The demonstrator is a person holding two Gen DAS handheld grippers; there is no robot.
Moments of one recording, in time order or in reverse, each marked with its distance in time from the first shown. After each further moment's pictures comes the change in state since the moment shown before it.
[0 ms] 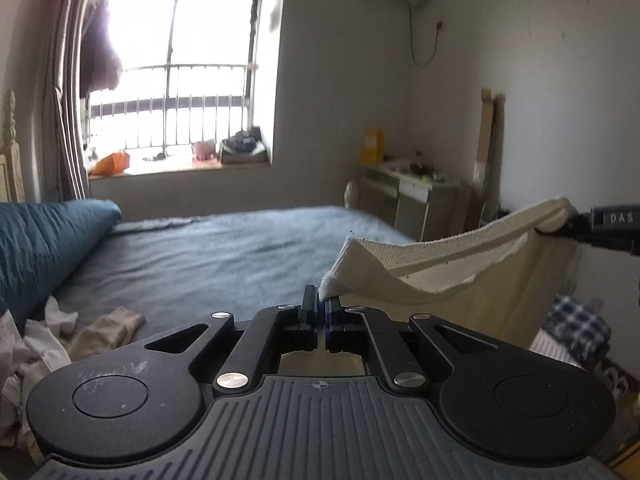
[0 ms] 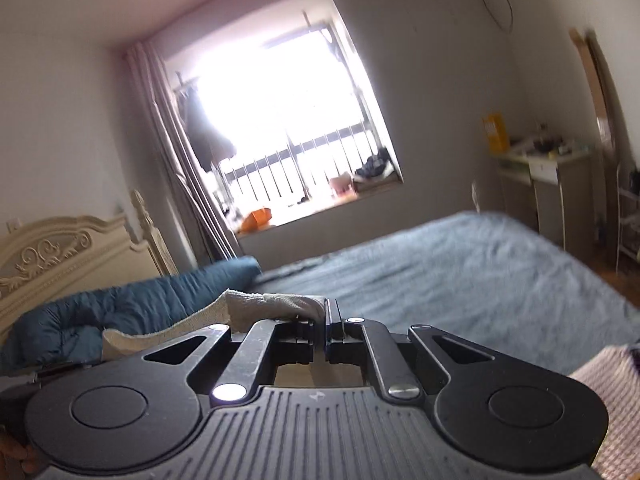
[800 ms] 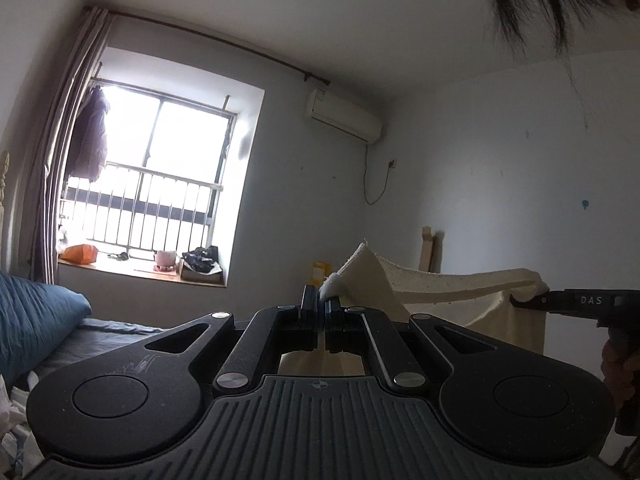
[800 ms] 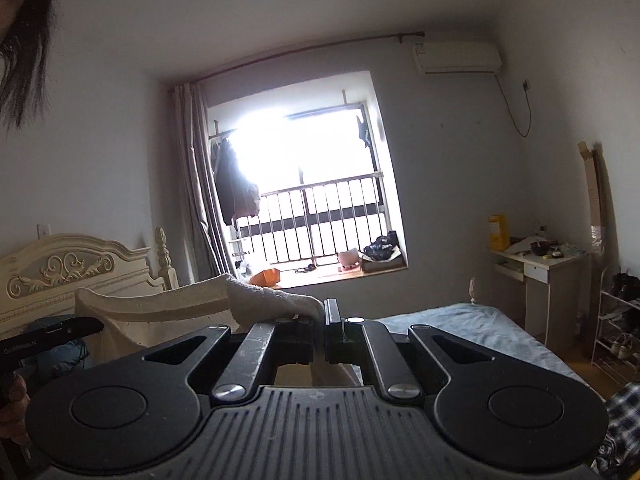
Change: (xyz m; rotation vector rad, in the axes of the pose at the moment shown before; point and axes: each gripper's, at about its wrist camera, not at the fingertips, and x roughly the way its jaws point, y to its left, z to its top) left arm -0.101 0.010 0.035 -0.052 -0.294 -0.165; right arm -0.128 0.110 0.026 -0.138 -0.160 -0.049
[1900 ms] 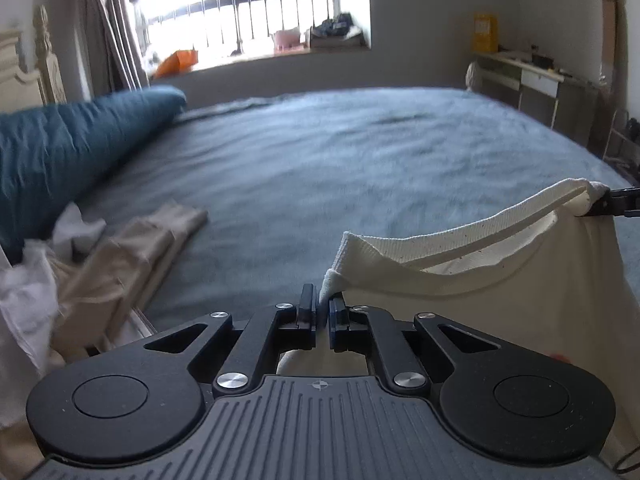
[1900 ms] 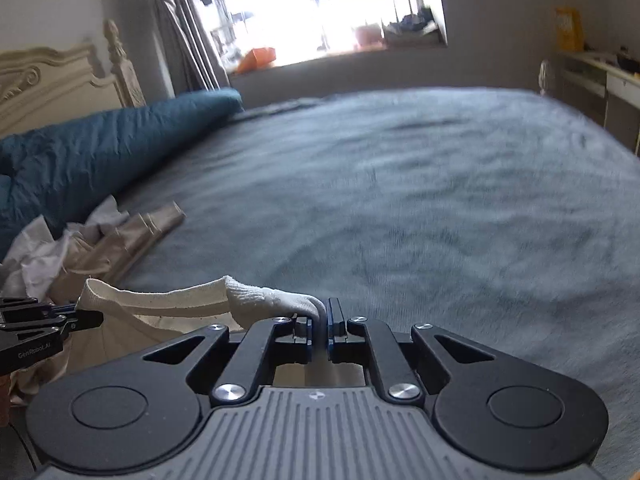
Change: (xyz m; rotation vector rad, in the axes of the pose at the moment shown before) left arm 0.342 0.247 -0.356 0.038 0.713 0.460; right arm 0.542 -0.120 -0.363 -0.003 0.674 0.061
